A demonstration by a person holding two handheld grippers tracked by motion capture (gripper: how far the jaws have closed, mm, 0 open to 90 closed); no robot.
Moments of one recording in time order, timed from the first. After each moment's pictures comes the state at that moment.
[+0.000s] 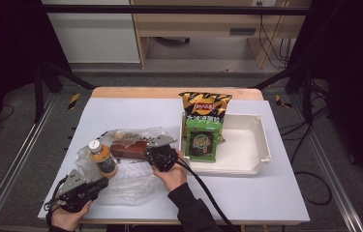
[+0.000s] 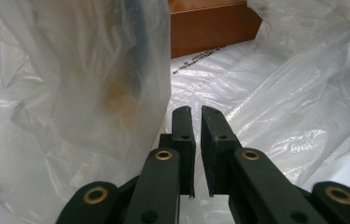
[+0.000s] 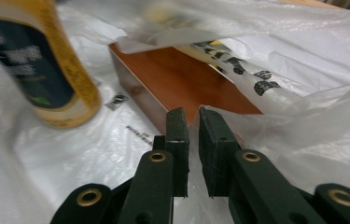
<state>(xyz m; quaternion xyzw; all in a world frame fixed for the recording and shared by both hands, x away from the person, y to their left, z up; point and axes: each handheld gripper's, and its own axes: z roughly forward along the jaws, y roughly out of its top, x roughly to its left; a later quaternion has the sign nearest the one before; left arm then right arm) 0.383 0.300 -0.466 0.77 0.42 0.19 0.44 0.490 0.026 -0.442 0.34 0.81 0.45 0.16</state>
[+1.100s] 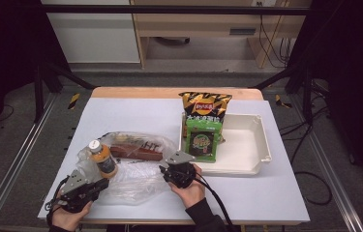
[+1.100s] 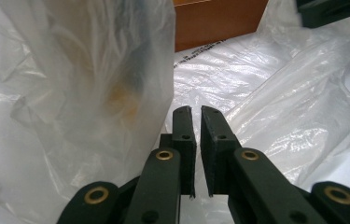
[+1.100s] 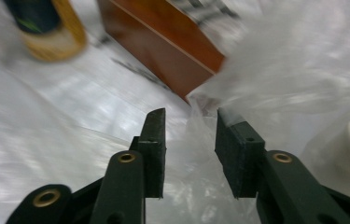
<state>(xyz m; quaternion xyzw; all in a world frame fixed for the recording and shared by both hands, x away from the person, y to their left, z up) 0.383 0.300 -0.468 0.78 0.42 0.19 0.43 0.449 -0.024 -0.465 0.35 0.81 0.44 0.18</state>
